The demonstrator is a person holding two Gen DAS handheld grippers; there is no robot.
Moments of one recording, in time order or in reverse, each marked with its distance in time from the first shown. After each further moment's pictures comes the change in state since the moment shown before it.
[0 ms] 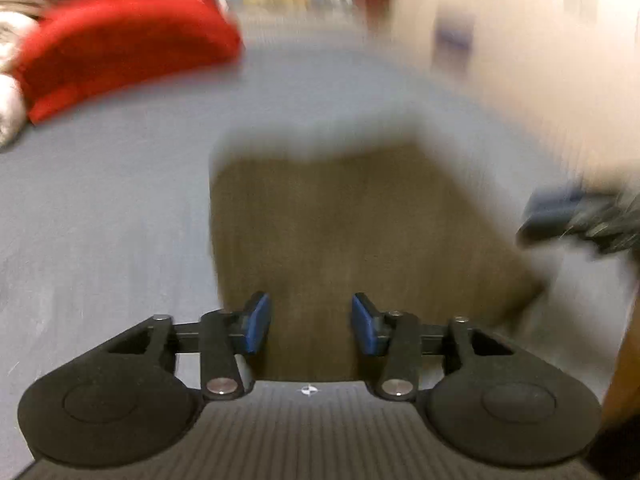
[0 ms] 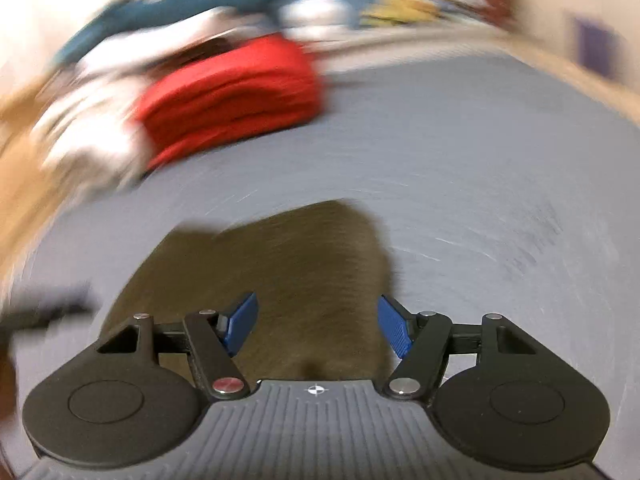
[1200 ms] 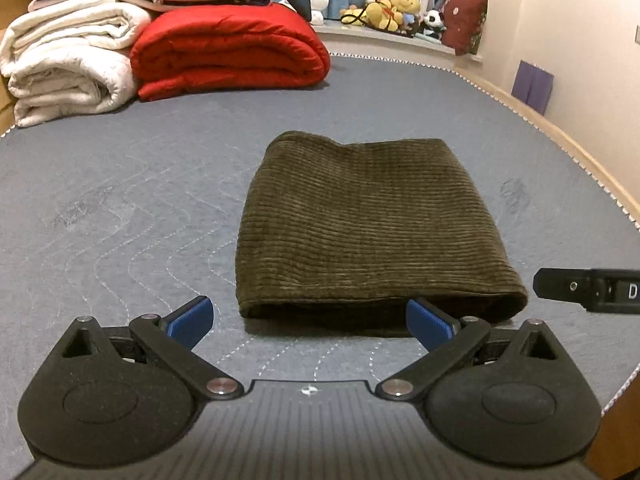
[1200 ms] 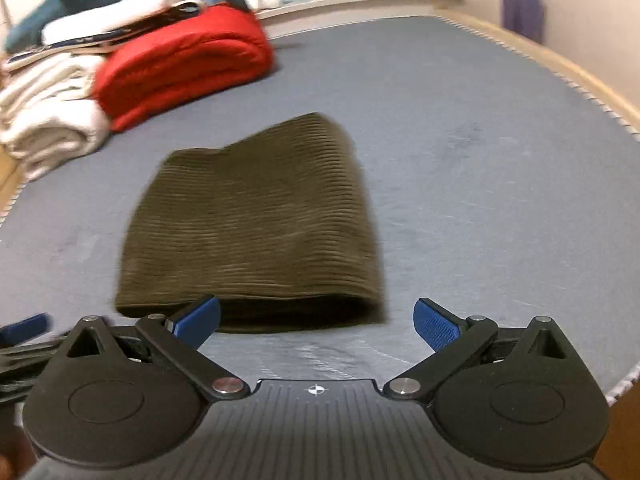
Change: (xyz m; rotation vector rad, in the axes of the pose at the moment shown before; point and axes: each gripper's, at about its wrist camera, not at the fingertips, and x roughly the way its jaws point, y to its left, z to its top) left arm -0.091 -0.086 -0.009 -0.289 -0.159 0.234; right arm -0.069 0.070 -0.055 0.255 0.048 -0.278
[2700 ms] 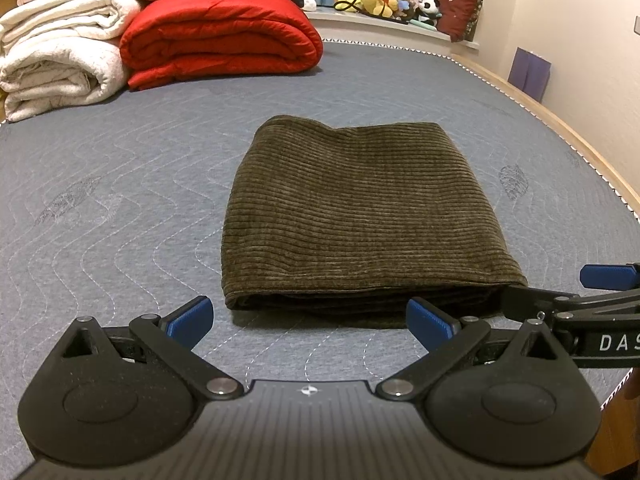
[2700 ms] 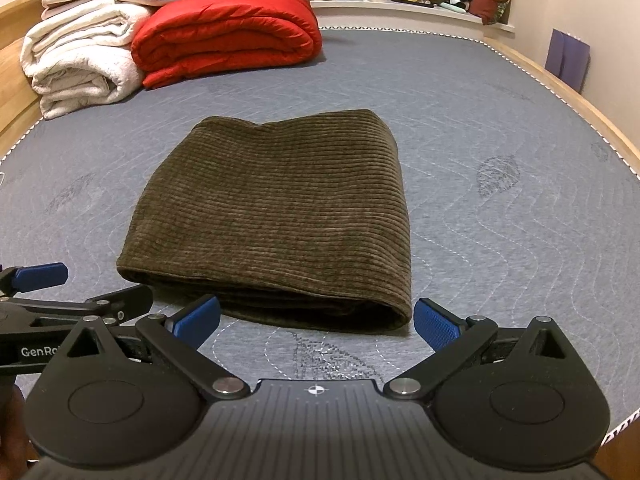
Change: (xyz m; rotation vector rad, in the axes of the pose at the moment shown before) left arm 0.006 -0.002 -0.005 0.006 0.036 -0.021; right arm 0.010 0.031 -0.006 -0.157 0.012 -0.004
